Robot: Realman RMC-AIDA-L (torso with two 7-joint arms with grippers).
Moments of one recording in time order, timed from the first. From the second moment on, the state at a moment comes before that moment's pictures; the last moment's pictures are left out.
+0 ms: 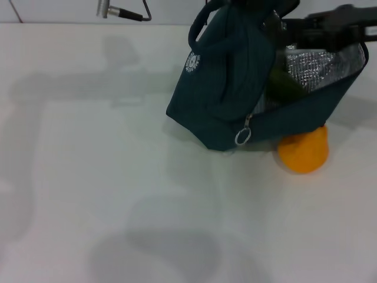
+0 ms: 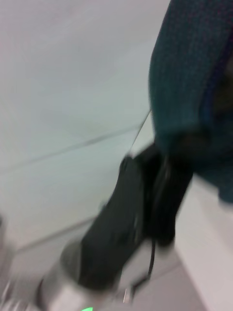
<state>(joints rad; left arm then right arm) -0.95 -2.04 0.94 0.91 2.06 1.43 -2.29 0.76 1.95 -0.89 -0.87 -1.89 -1.50 1.87</state>
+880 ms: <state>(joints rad) -0.95 -2.03 0.94 0.87 2.08 1.29 -2.24 0.50 1.94 -0.75 -0.79 -1.89 -1.68 1.46</state>
